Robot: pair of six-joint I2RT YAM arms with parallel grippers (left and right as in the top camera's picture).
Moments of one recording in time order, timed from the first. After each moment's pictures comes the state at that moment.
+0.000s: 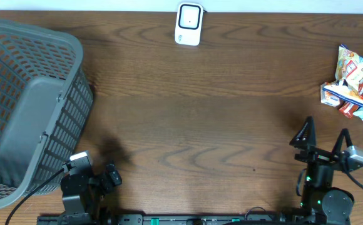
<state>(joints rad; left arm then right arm) 0.10 0.01 0.26 -0.95 -0.06 -0.22 -0.13 0.02 0.15 0.01 0.11 0.35</state>
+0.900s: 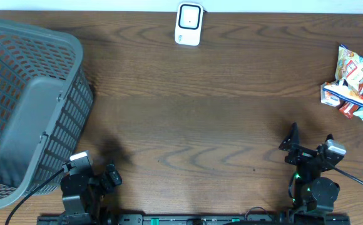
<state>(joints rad) 0.10 0.01 0.26 -0.95 -0.06 -0.22 -0.13 0.01 0.01 -0.06 0.12 0.21</state>
